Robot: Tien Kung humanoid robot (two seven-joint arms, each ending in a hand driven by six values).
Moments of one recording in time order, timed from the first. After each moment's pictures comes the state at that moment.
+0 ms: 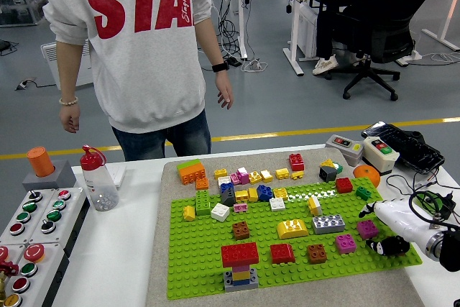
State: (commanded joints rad) left arm -0.13 0.03 -1.36 -0.18 1.49 0.08 0.24; right arm 0.51 -0.60 0.79 1.21 -1.99 -0.03 -0.11
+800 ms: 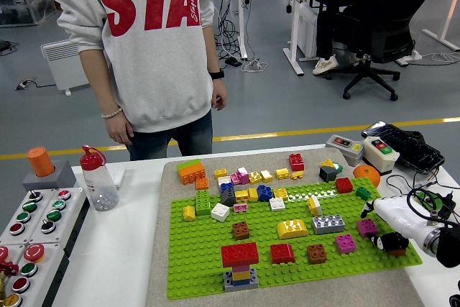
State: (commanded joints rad) left arm -0.14 0.04 -1.36 -0.18 1.47 0.09 0.24; right arm 0.54 -0.58 0.77 1.18 -2.01 -0.03 -0.12
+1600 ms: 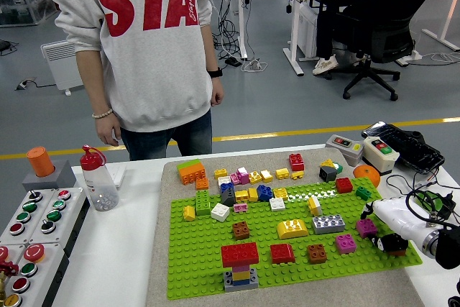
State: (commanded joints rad) left arm -0.14 0.04 -1.36 -0.18 1.47 0.09 0.24; right arm 0.54 -0.58 0.75 1.16 -2.00 -0.07 -0.11
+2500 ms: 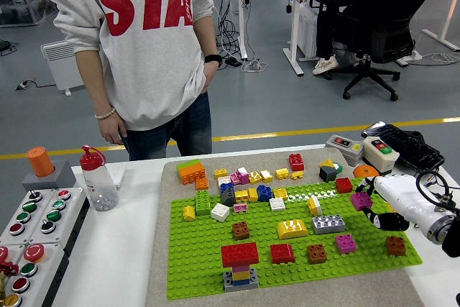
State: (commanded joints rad) left arm -0.14 0.04 -1.36 -0.18 1.48 0.09 0.24; right arm 0.47 -0.65 0.88 1.45 -1.95 -0.11 -0.20
